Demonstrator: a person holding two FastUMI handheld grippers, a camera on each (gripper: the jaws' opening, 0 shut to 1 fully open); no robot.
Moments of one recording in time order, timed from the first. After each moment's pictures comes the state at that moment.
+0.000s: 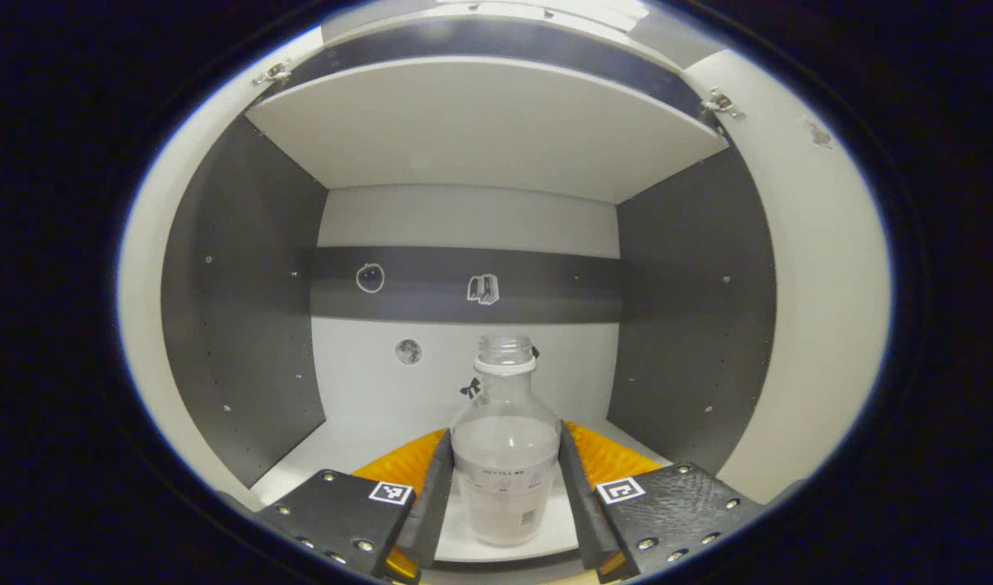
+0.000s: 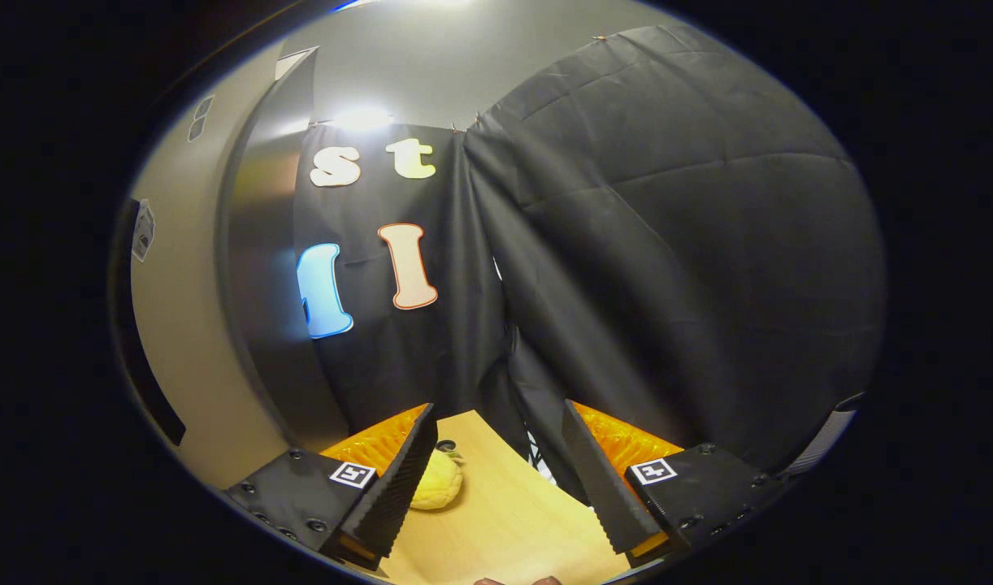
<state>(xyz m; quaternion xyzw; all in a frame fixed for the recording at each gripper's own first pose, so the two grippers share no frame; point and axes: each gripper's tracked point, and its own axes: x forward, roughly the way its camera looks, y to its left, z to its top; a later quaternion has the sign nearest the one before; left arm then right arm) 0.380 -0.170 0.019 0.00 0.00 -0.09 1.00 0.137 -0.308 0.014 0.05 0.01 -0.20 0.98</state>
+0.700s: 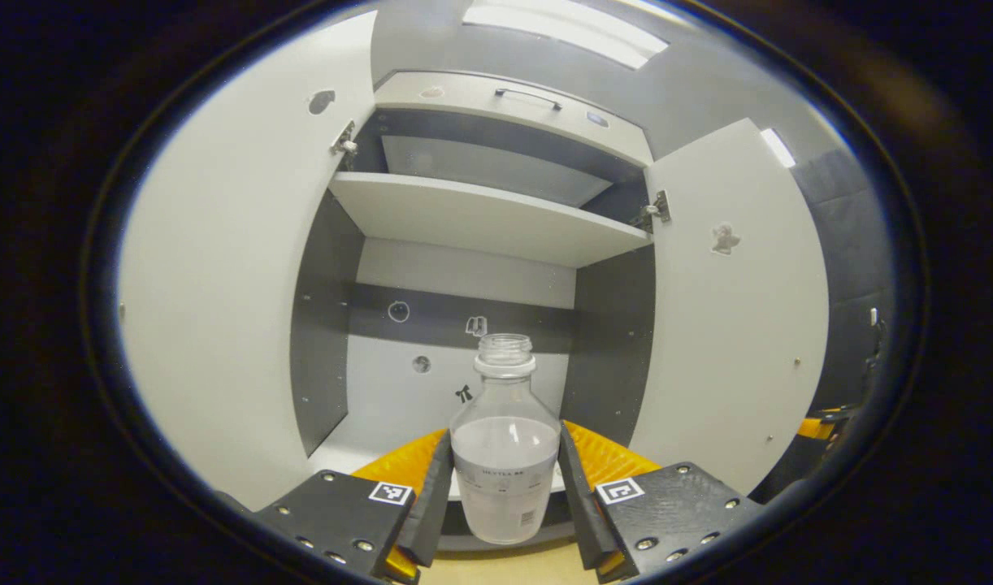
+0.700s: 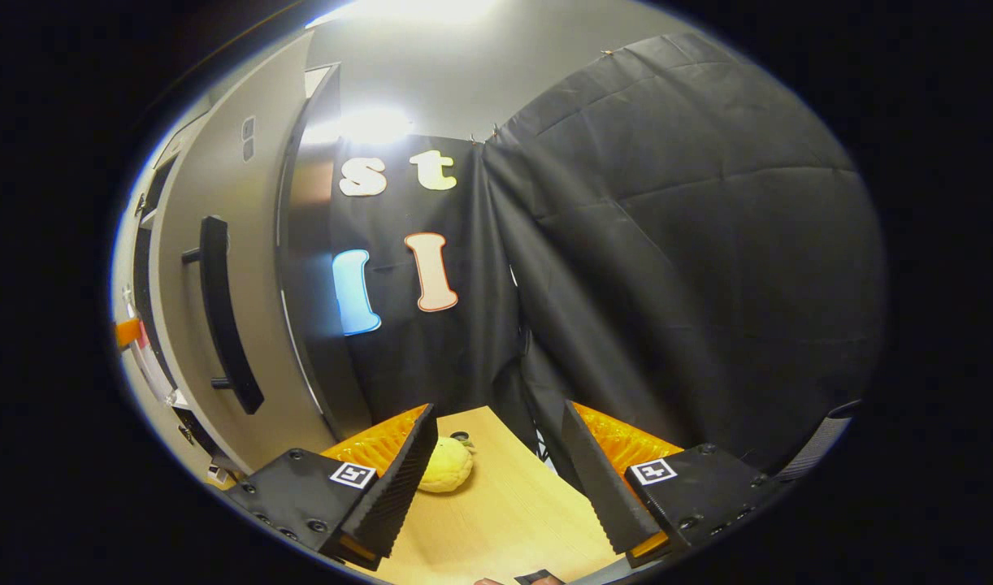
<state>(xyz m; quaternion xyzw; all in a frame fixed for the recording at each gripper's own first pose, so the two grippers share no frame) 0.377 -0.155 0.029 -0.03 -0.02 -0.11 0.99 0.067 -0.282 0.023 0.04 0.01 -0.16 0.99</state>
